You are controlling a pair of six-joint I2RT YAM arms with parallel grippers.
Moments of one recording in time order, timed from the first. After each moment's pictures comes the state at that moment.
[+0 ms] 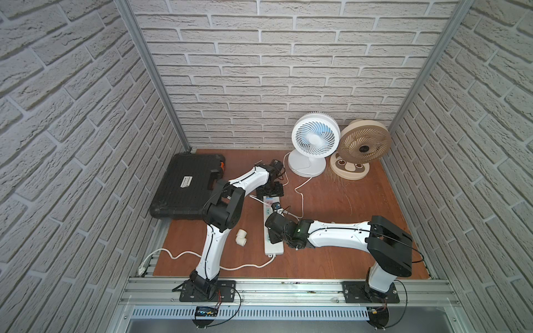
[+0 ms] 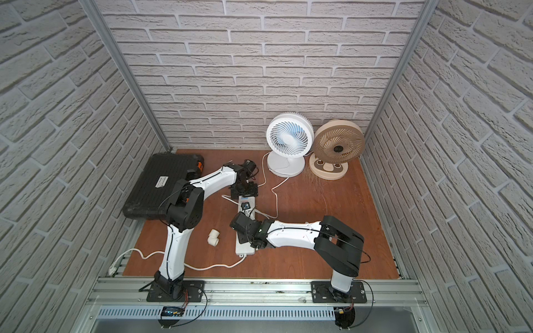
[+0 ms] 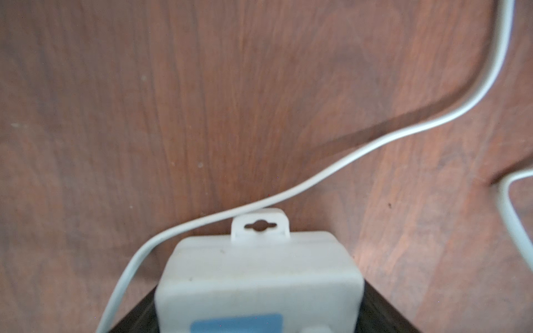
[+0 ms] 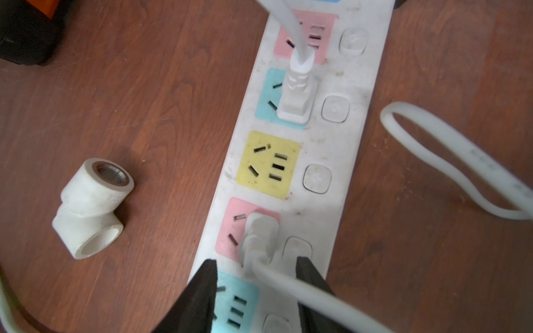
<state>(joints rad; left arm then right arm) -0.44 2.22 1.74 -0.93 0.02 -0.64 1.06 1.76 1.06 -0.32 0.30 0.77</state>
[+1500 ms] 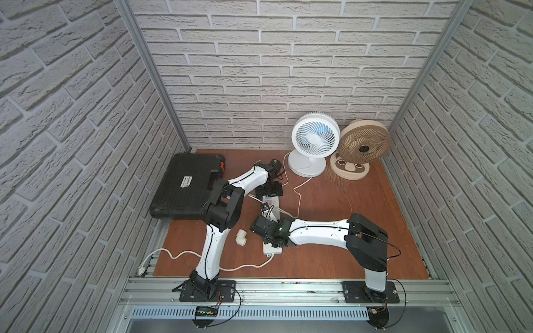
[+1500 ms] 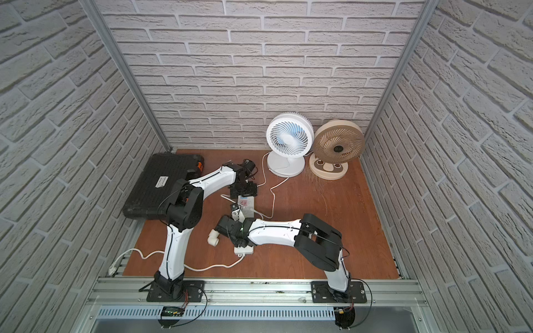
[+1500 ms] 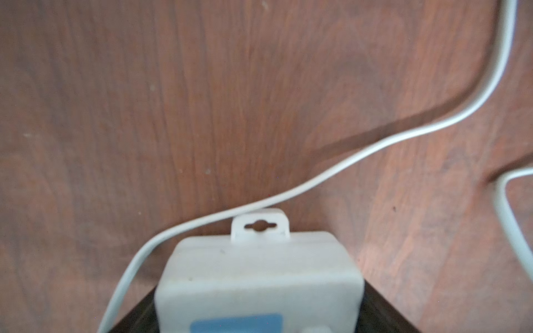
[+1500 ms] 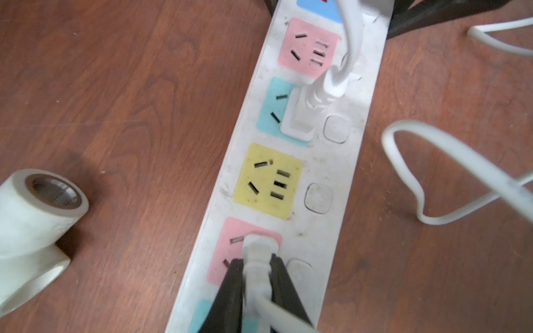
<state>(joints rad) -0.43 2.22 1.74 -0.92 0.02 -0.62 1.12 1.94 1.30 -0.54 0.48 0.73</state>
